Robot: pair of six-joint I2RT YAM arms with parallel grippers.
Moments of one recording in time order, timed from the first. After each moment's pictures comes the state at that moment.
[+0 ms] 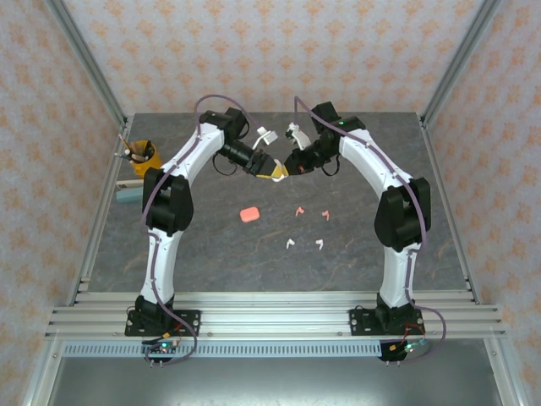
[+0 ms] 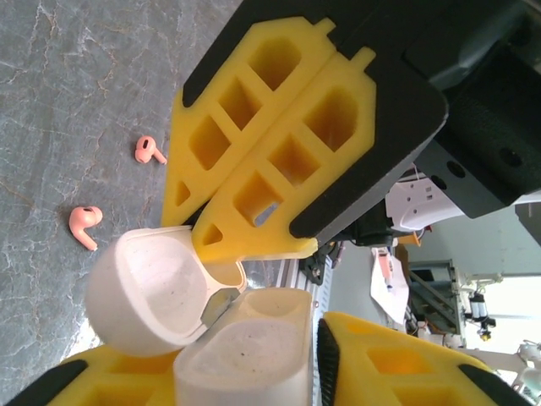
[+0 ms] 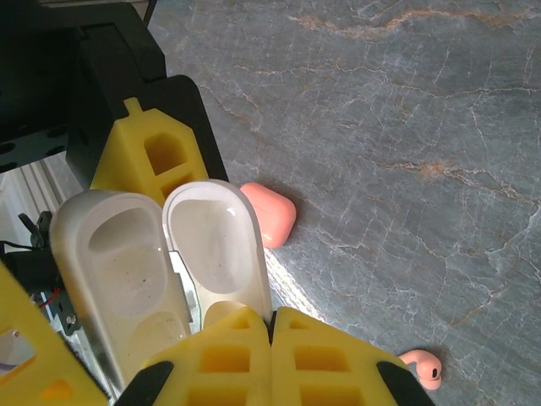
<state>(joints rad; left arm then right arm) -0.29 2.27 2.13 -1.37 1.18 0.36 0.38 2.00 1.85 -1.04 -0.70 -0.13</state>
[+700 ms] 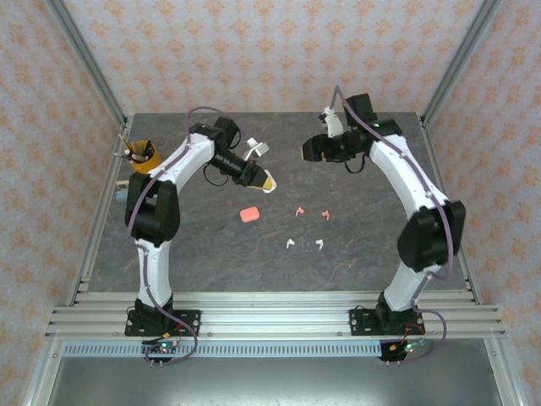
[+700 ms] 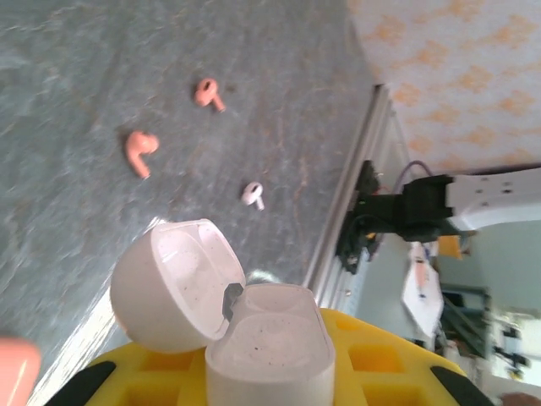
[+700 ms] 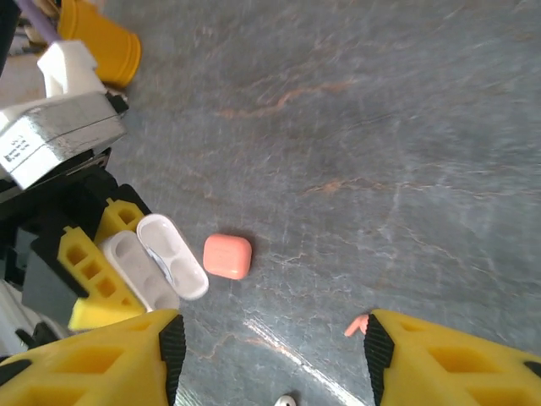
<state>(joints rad) -0.27 2.04 1.76 -1.14 1.01 0.20 0.26 1.71 1.67 -0.91 -0.55 0.16</state>
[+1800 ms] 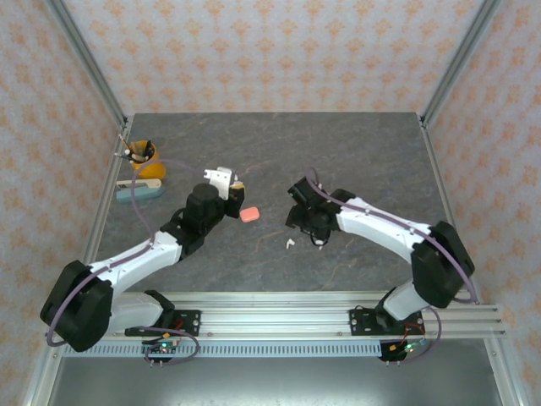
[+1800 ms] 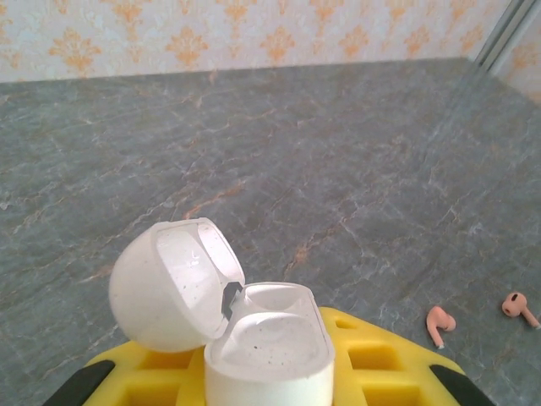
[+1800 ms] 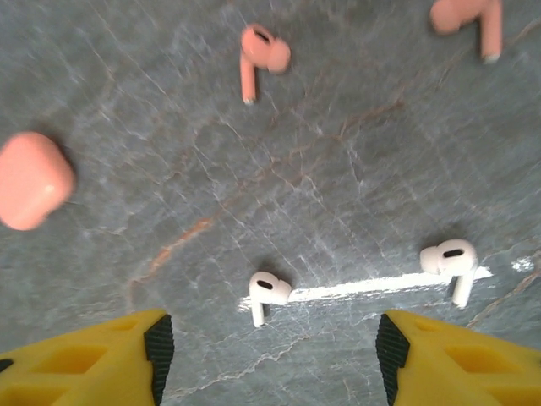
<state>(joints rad) -0.52 1.21 0.56 0.30 -0.15 -0.21 0.75 1.53 1.05 -0.74 0.06 1.07</state>
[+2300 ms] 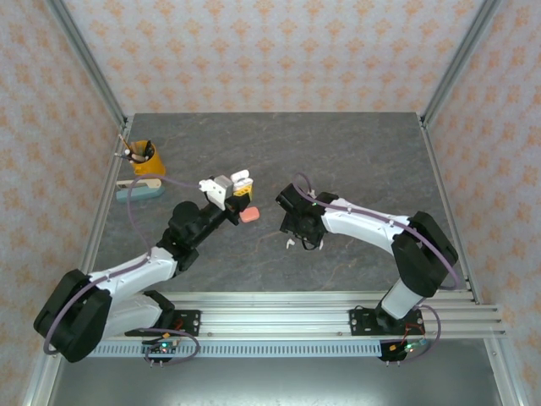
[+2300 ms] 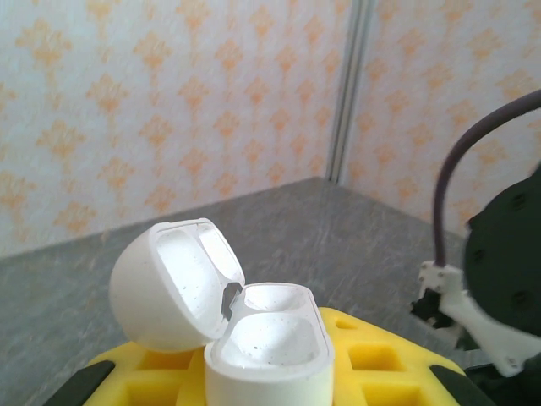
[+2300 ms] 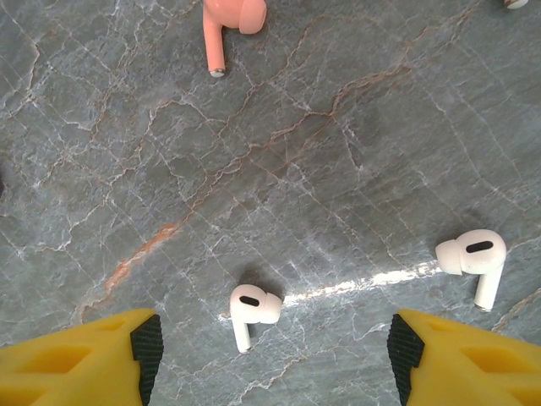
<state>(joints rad) -0.52 1.12 0.40 0.77 0.13 -0.08 0.81 1.62 1.08 -0.75 0.12 1.16</state>
